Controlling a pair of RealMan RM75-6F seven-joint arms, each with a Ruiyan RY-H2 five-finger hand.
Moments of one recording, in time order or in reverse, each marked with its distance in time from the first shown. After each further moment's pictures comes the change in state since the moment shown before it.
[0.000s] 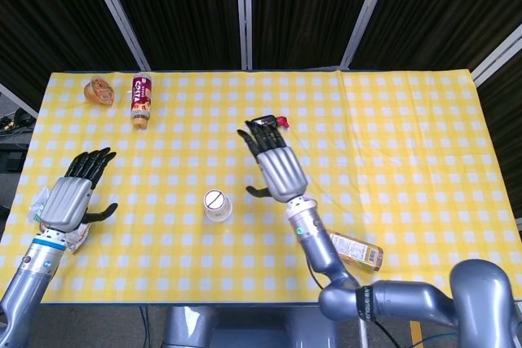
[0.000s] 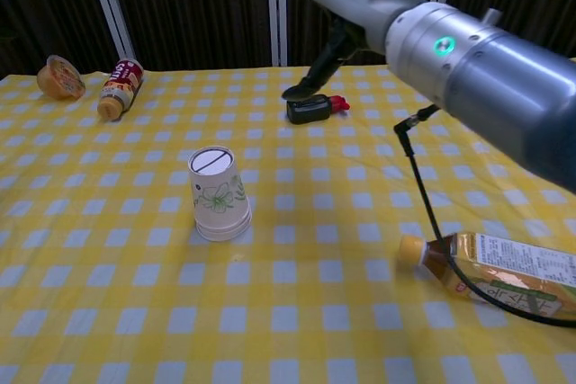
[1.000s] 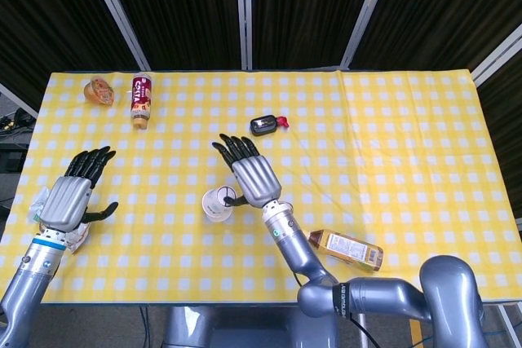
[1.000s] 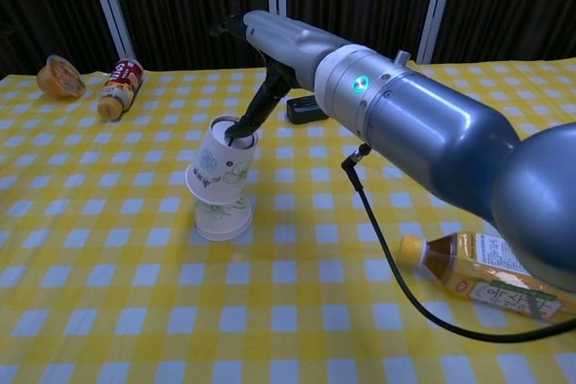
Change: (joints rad) left arm 0.000 0.000 -0.006 -0.001 0.004 0.005 -0.026; right arm 0.126 -0.175 0.033 0.142 0.066 -0.102 0.025
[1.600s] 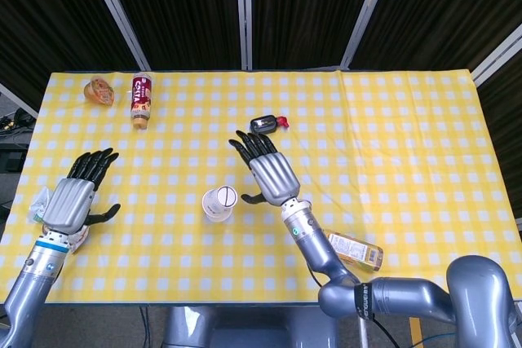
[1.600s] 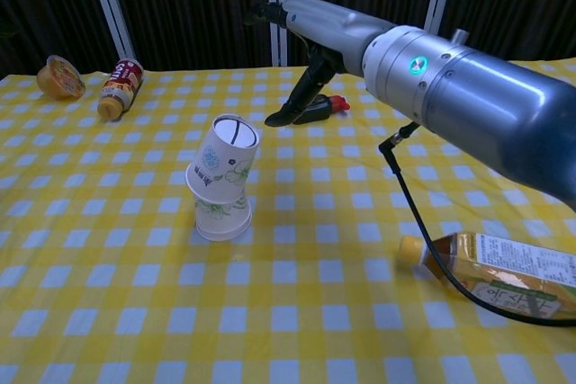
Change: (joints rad) left arm 0.005 -0.013 0.005 -0.005 0.011 0.020 0.032; right arm -0.050 0.128 -0.038 -0.085 -0.018 -0.001 0.011
